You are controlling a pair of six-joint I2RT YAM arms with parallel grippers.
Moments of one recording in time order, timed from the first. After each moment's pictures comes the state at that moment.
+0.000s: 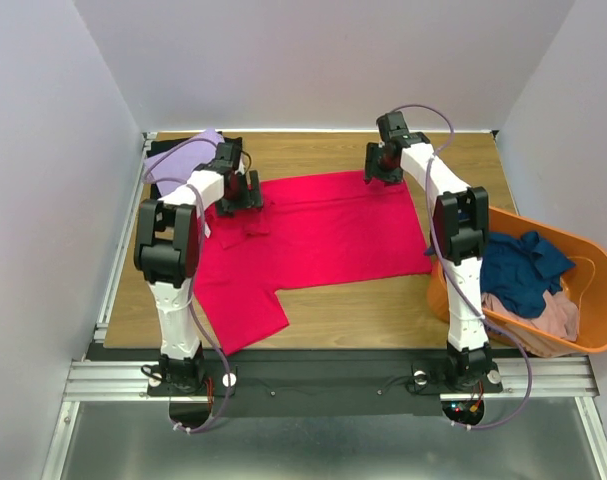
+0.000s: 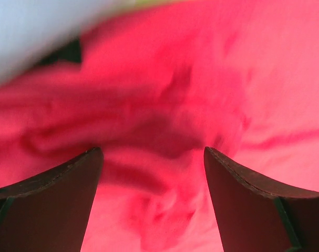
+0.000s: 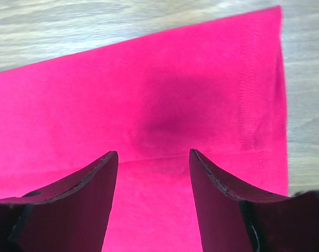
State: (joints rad) left arm -0.18 2.09 1.58 -0.54 0.05 -0.35; right arm 0.23 2.37 2.13 -0.78 0.09 0.33
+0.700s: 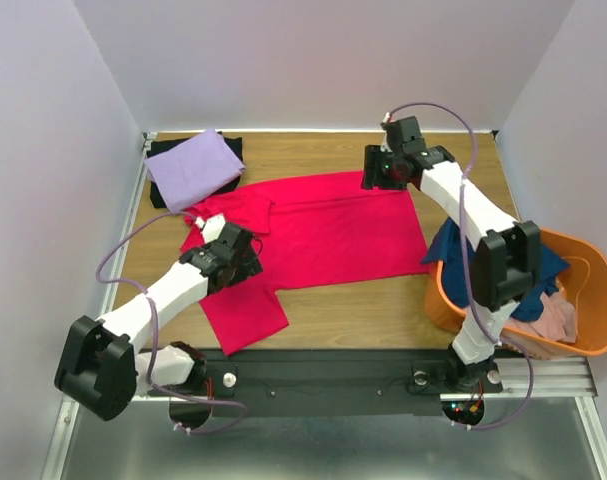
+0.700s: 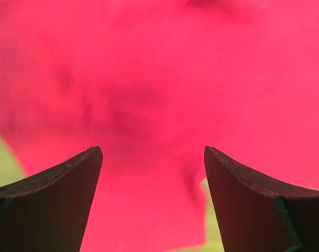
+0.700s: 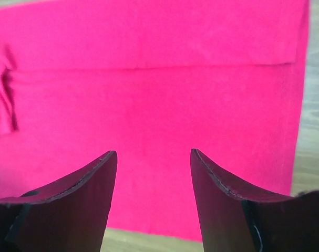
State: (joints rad) left arm -0.50 1.19 0.75 -0.55 -0.35 -0.79; right arm 0.34 1.87 1.70 -0.68 0.01 0.31
